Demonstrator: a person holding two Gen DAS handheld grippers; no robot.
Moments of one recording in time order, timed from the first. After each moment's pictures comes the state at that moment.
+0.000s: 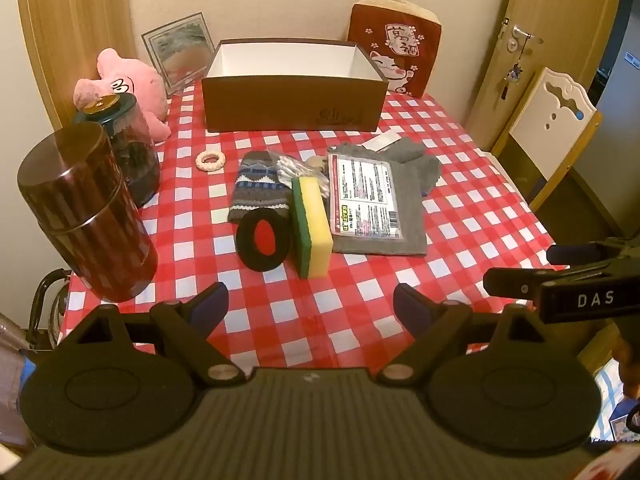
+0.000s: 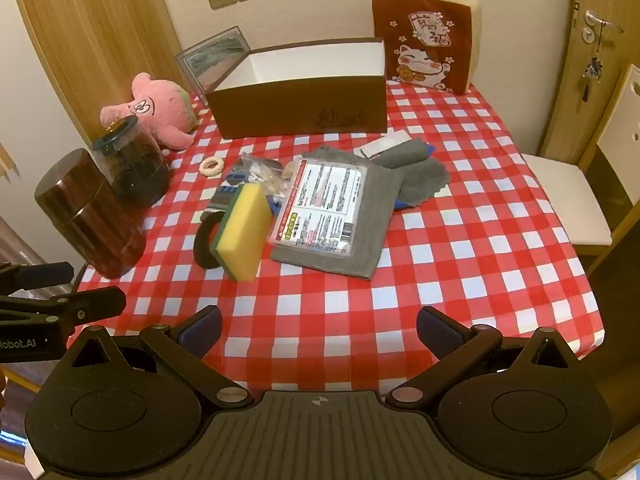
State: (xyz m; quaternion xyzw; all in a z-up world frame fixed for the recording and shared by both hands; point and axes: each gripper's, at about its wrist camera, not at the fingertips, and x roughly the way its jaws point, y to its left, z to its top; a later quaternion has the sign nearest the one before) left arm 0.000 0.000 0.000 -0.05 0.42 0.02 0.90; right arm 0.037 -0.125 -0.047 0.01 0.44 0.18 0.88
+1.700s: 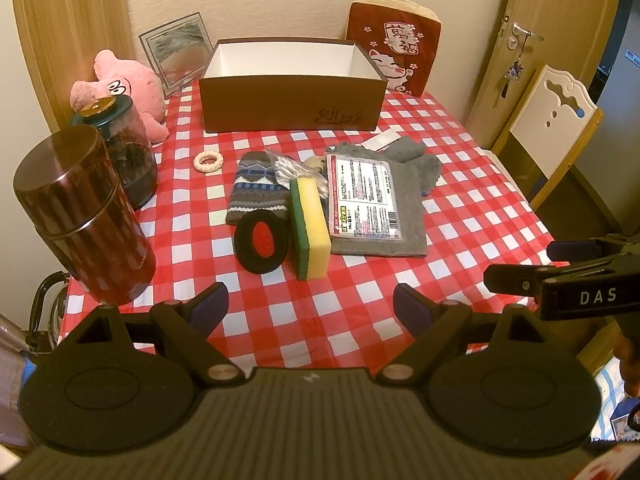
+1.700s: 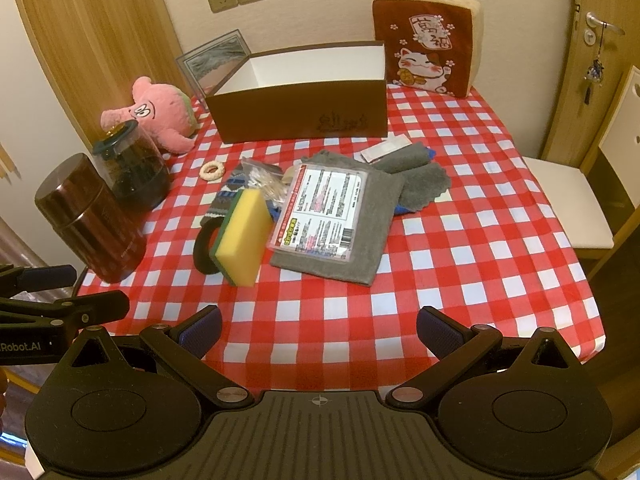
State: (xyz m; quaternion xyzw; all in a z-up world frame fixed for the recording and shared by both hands) left arm 0.000 0.000 0.000 -0.05 0.42 0.02 0.90; right arm 0.039 -0.125 -0.047 0.01 0.43 0.18 0.88
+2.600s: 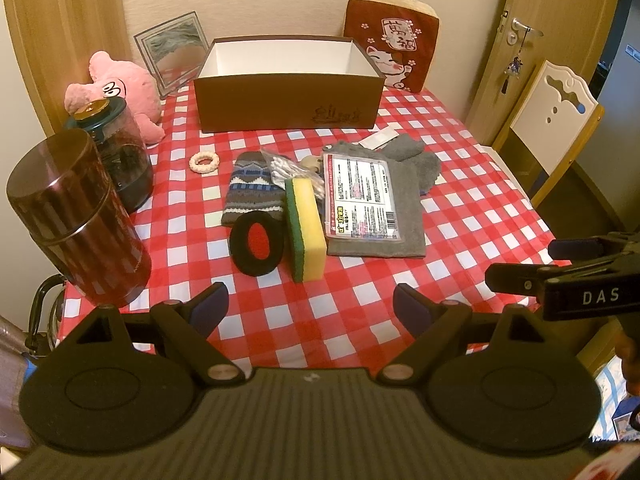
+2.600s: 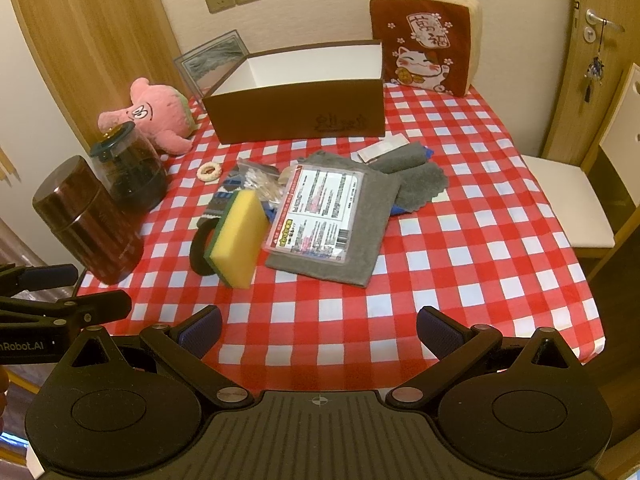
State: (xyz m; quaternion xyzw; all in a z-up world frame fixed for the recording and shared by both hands) left arm 0.004 -0.002 -0.002 -0.05 0.43 0.02 0.90; right arm 0.043 -0.128 -0.048 0.01 0.43 0.18 0.88
